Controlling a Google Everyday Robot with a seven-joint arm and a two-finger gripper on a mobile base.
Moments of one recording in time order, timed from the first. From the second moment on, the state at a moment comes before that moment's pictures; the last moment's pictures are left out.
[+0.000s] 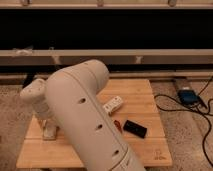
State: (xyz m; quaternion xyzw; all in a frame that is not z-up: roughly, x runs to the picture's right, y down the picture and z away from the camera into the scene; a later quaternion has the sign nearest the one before) arm -0.323 0.210 0.831 -0.32 0.27 0.59 0.69
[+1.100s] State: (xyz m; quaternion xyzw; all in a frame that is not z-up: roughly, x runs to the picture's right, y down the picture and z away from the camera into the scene) arm -0.320 0.146 0.758 -0.39 0.09 0.56 0.72
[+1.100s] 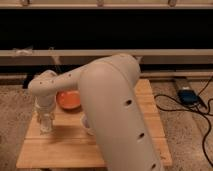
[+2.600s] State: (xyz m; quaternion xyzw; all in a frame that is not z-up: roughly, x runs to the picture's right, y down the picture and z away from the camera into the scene) arm -0.193 0.016 0.715 -0.36 -0.13 0.58 0.72
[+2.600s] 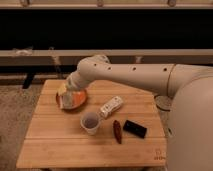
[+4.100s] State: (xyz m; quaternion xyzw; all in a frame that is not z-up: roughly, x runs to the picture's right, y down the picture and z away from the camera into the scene) arm -0.082 0.066 0.724 -0.33 -0.08 0.62 0.71
